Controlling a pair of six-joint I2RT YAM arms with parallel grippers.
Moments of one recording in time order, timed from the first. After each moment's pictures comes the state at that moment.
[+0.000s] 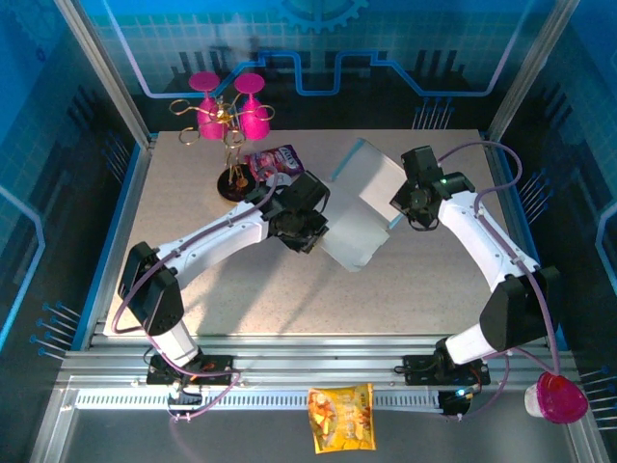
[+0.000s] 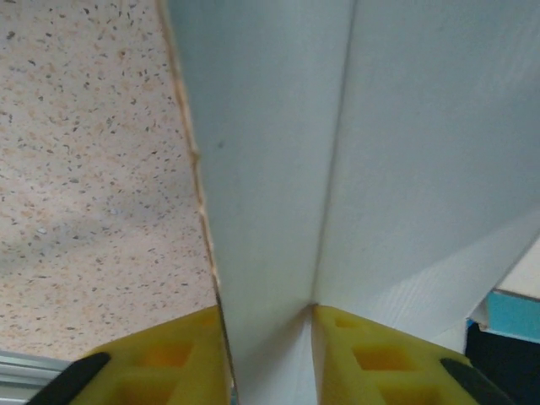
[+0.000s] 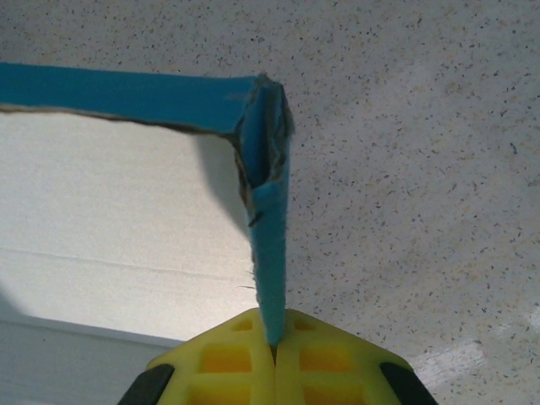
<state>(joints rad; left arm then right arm) -0.73 1.69 1.48 -0.89 0.07 -1.58 0.27 1.48 1.32 -0.93 0.15 0.94</state>
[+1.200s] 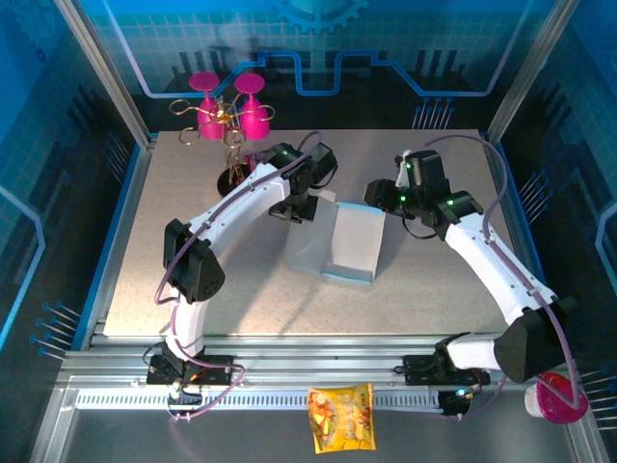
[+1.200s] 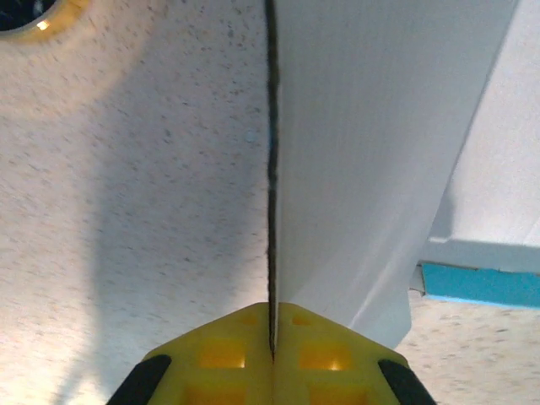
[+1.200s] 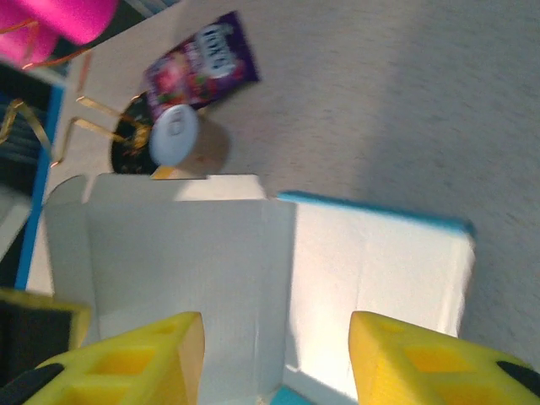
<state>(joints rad) -0.65 2.01 2.04 -1.47 -0.21 -0.47 0.33 1.32 1.19 -0.58 -0.22 0.53</state>
